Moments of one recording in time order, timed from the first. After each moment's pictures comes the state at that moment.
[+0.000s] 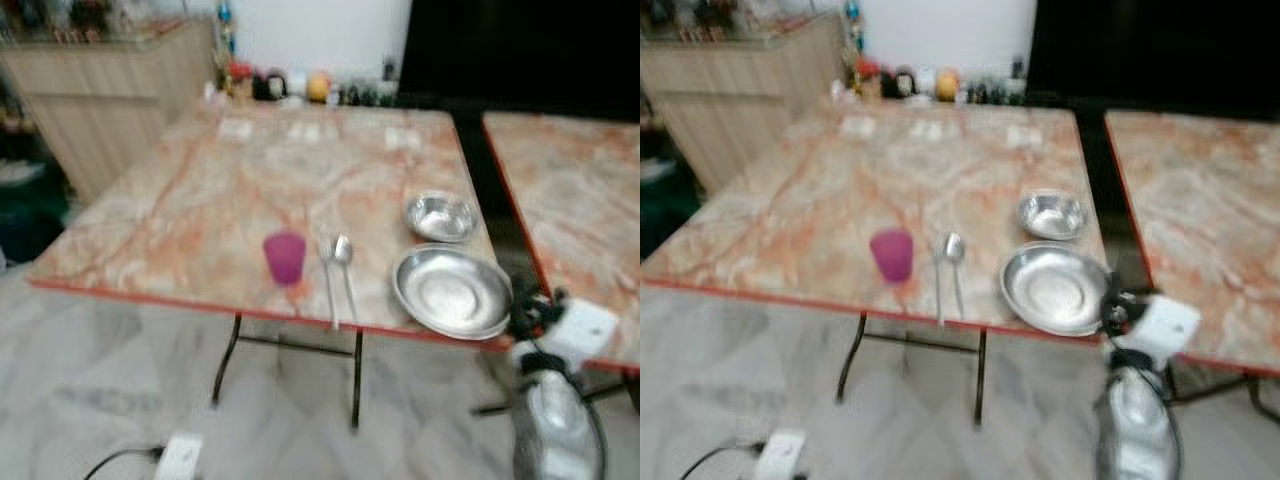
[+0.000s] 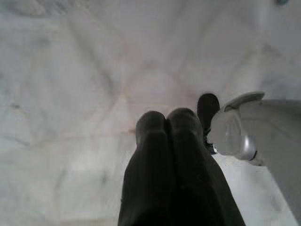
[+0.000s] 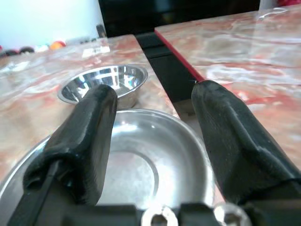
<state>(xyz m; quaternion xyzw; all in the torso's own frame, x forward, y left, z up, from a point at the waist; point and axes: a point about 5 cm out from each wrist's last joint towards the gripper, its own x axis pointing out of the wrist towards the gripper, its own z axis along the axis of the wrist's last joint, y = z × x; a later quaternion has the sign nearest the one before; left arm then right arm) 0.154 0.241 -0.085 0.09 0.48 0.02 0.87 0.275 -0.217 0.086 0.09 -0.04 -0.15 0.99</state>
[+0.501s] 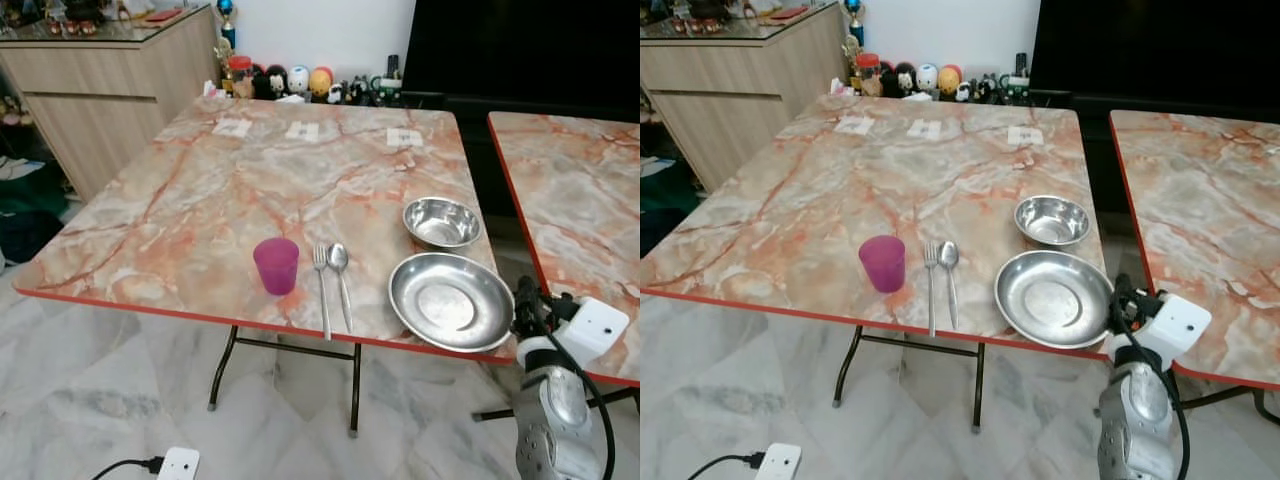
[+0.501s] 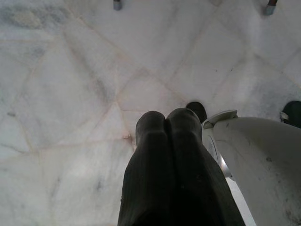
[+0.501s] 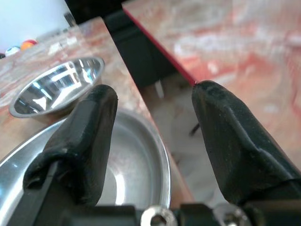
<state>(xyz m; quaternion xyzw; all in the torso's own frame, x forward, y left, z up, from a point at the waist) 0.162 0.230 -0.085 0.08 0.47 0.01 0.88 0.279 -0.238 0.088 0.17 0.01 -0.20 0.96</state>
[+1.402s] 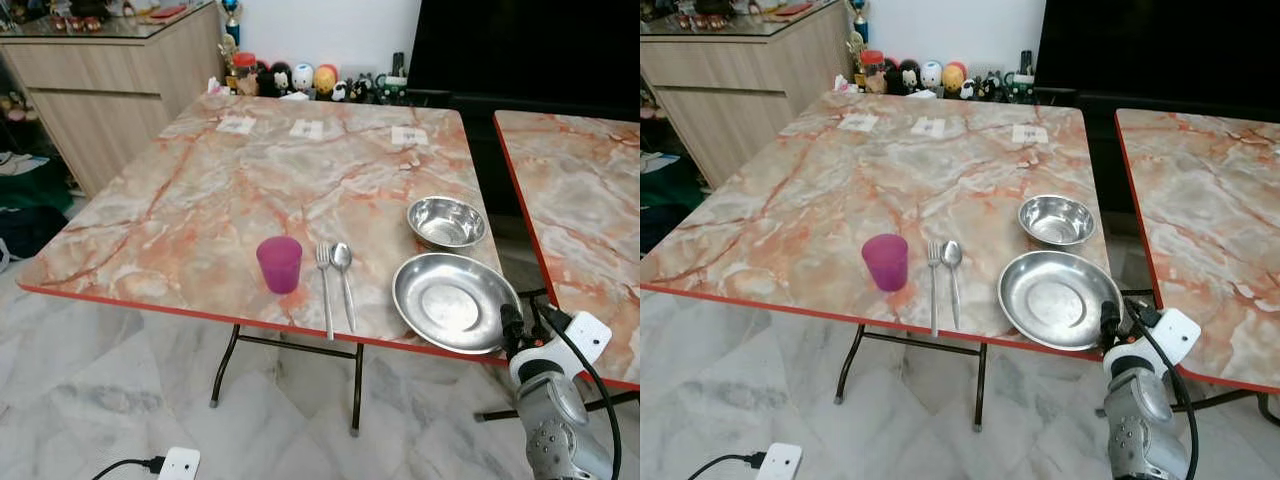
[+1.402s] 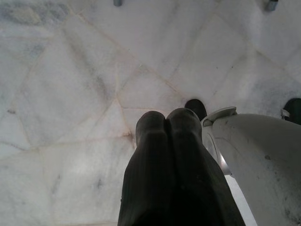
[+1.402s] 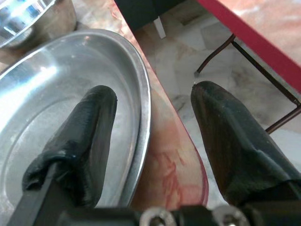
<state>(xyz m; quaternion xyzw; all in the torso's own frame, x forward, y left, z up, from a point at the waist) 0.162 0.229 -0.085 0.09 0.47 0.01 0.88 0.275 -0.243 0.059 0.25 0.12 -0.18 0.94</state>
